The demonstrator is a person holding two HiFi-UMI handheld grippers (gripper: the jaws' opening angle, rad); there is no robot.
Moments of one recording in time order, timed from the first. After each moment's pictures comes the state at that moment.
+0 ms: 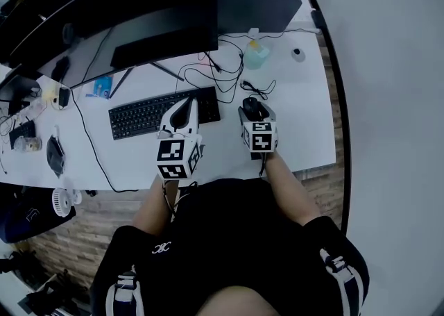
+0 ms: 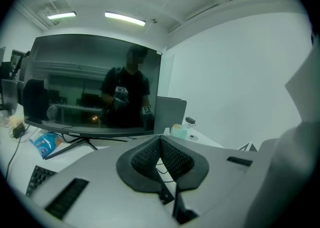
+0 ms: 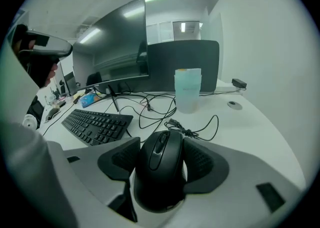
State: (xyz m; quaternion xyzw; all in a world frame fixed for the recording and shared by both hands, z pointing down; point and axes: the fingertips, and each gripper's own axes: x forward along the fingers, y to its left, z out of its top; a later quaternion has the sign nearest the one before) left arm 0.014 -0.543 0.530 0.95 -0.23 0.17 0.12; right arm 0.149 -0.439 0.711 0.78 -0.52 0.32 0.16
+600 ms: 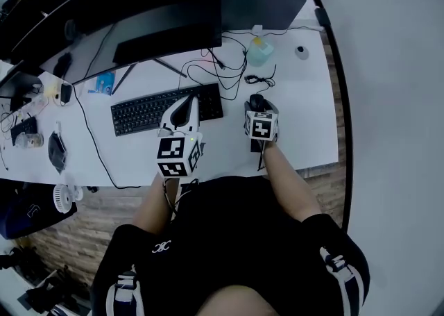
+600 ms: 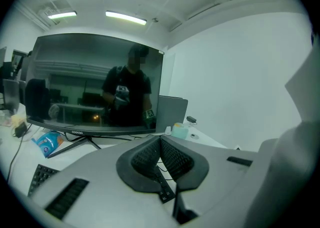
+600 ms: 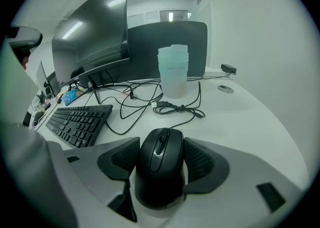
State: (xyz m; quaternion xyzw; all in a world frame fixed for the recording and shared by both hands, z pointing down) left arm 0.008 -0.544 0.532 0.95 -0.23 0.17 0.12; right arm 0.174 -0.432 0.755 0.80 -0.44 0.37 0.17
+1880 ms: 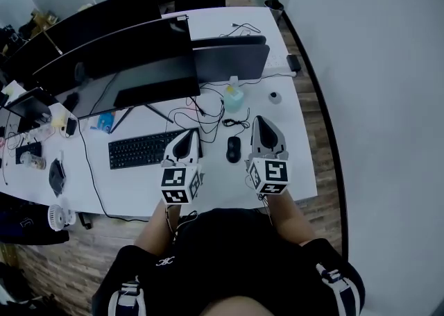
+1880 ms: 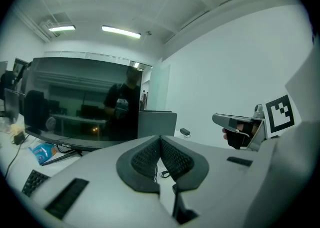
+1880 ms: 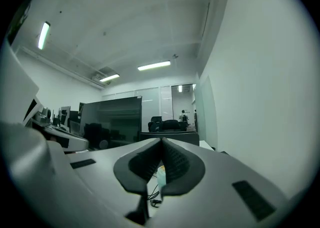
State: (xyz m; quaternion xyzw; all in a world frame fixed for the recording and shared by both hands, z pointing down) left arm 0.054 -0.464 0.465 0.96 -0.24 0.12 0.08; right arm 0.203 -0.367 0.437 0.84 -0.54 0.03 -0.01
